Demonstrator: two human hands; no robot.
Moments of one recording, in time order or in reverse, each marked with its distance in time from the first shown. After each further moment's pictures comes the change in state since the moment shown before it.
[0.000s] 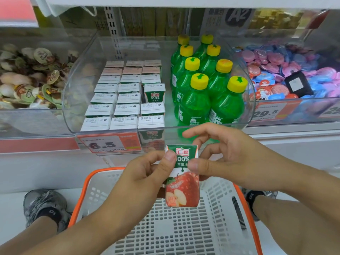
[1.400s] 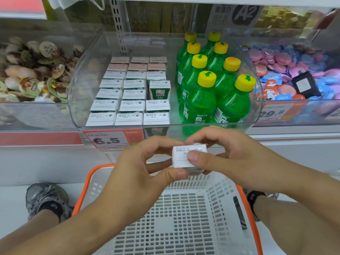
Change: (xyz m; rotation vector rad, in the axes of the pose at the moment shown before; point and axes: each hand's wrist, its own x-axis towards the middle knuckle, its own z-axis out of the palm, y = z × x) left_hand 0.002 0.002 -0.013 0.244 0.035 0.350; right_hand 0.005 -0.001 0.005 -0.207 -0.017 -0.099
